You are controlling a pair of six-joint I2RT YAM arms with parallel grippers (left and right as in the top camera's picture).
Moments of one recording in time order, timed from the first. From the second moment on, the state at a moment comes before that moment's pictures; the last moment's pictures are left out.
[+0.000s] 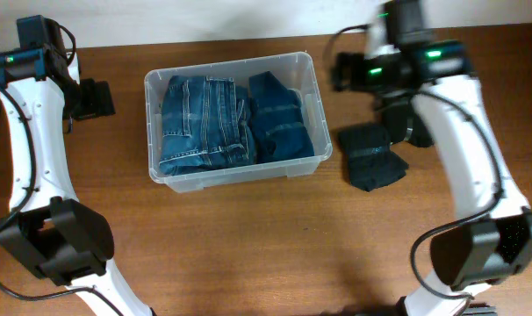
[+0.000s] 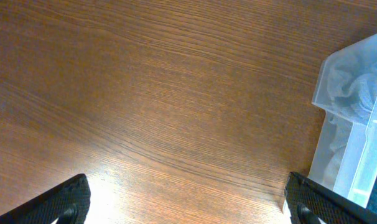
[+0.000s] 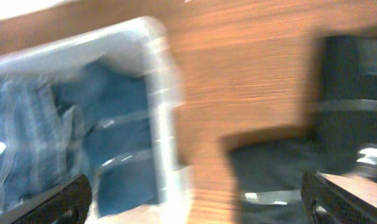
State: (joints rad) left arm 0.21 2.05 2.11 -1.31 -0.15 0.00; right arm 0.07 1.83 1.90 -1.07 -0.16 0.24
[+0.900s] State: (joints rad) left arm 0.21 2.05 2.11 -1.31 -0.15 0.00; right arm -0.42 2.32 1.90 -0.92 -0.44 -0.09
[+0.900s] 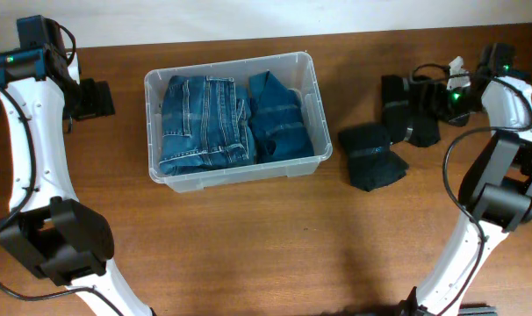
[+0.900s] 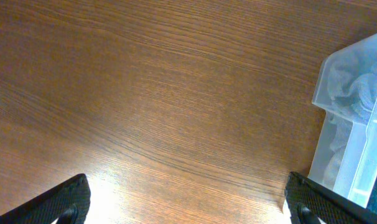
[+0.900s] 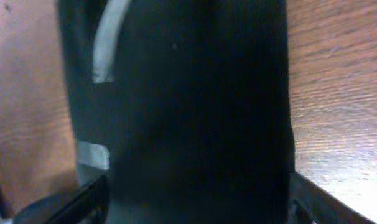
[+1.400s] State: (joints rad) left arm 0.21 2.05 2.11 -1.31 -0.15 0.00; right arm -0.42 2.33 1.91 -0.98 -0.46 -0.09
